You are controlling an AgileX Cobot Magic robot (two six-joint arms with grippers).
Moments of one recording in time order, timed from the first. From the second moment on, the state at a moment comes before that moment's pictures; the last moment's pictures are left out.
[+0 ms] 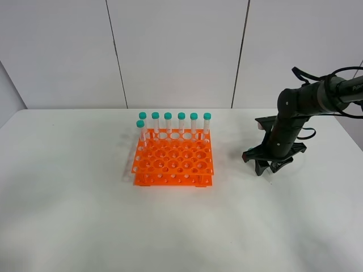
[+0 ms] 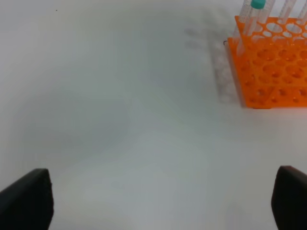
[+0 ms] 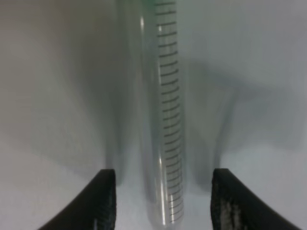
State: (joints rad) left arm -0.06 -0.01 -0.50 -0.02 1.07 -0.03; right arm 0.13 2.11 -1.32 -0.02 0.77 -0.12
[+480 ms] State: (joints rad) left arm -0.06 -0.01 -0.50 -0.02 1.07 -0.03; right arm 0.13 2.11 -1.32 -0.02 0.75 -0.12
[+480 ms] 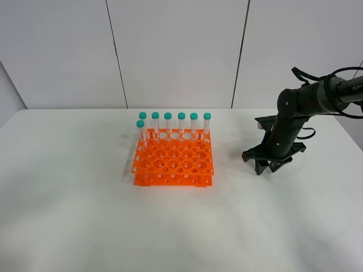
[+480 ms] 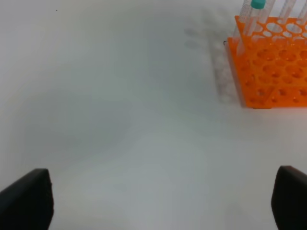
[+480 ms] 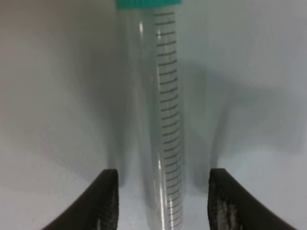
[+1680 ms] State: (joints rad) left arm -0.06 -0.01 -0.50 -0.02 1.07 -0.03; right arm 0.13 2.14 -1.32 -0.02 0.77 -0.14
